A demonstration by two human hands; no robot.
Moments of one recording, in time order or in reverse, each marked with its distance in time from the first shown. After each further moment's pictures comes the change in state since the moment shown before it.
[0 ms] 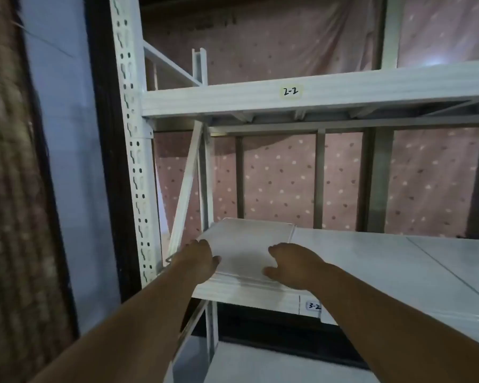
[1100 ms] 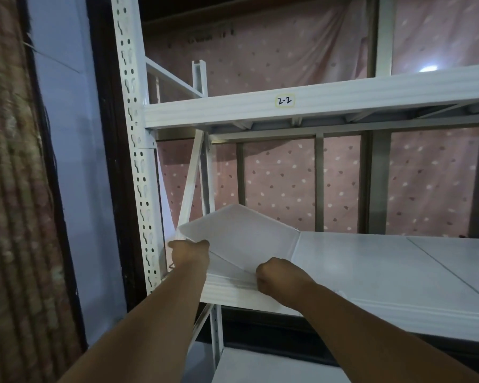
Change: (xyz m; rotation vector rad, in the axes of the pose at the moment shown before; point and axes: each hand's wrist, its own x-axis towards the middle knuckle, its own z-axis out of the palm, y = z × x) left_hand -0.013 0.019 -0.023 -1.240 0.317 -0.604; right_hand -0.014 -0.034 0.015 -0.026 0.038 -0.082
